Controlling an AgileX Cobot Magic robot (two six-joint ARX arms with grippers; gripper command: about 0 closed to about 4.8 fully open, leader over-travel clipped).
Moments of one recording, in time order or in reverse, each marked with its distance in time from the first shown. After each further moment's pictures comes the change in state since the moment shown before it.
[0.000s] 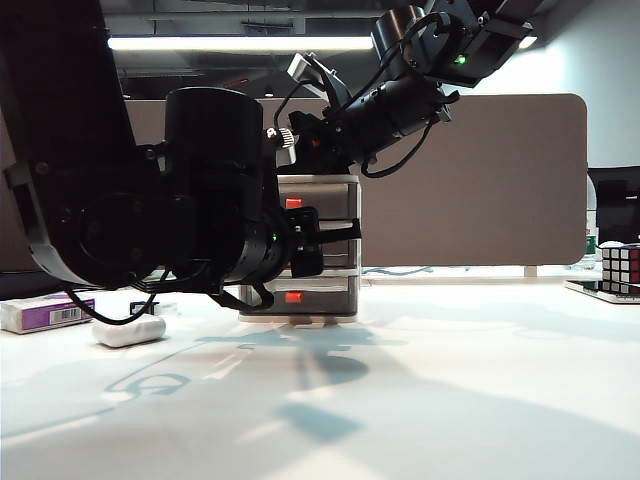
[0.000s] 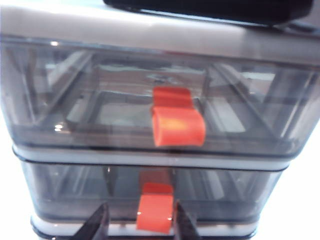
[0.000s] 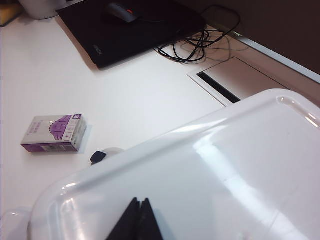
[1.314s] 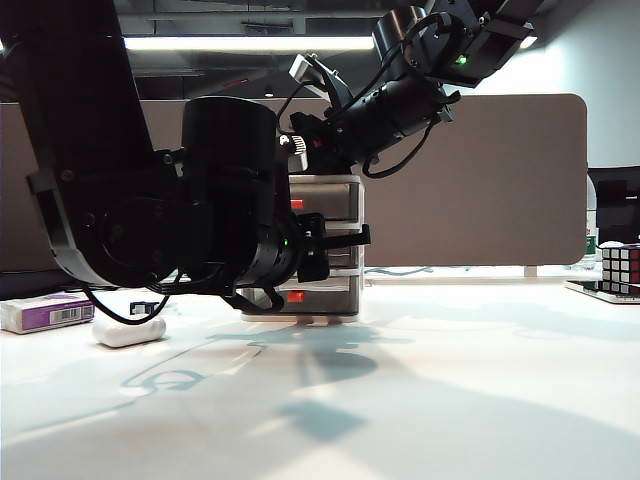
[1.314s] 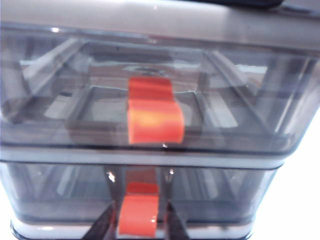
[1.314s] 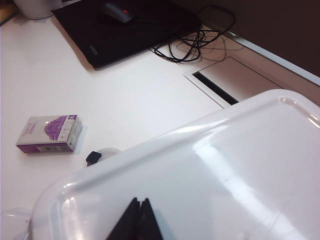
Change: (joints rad) left arm 0.003 0.027 0.048 -0.037 0.011 0.004; right arm -0.002 0.000 0.000 0.000 0.003 0.000
